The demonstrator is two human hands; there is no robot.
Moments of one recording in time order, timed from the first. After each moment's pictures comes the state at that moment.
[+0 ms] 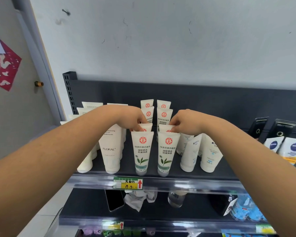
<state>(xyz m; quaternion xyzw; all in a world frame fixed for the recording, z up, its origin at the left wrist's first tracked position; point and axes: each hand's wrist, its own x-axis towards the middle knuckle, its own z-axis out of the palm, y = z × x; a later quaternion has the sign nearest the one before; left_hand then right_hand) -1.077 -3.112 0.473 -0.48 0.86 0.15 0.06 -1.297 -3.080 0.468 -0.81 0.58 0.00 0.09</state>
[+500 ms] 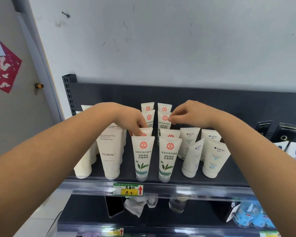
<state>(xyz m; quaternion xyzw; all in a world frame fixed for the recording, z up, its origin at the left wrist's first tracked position) -1.076 -3.115 0.490 -0.47 0.86 0.16 0.12 -1.307 -3.081 0.495 -0.80 0.57 -0.12 0.14</state>
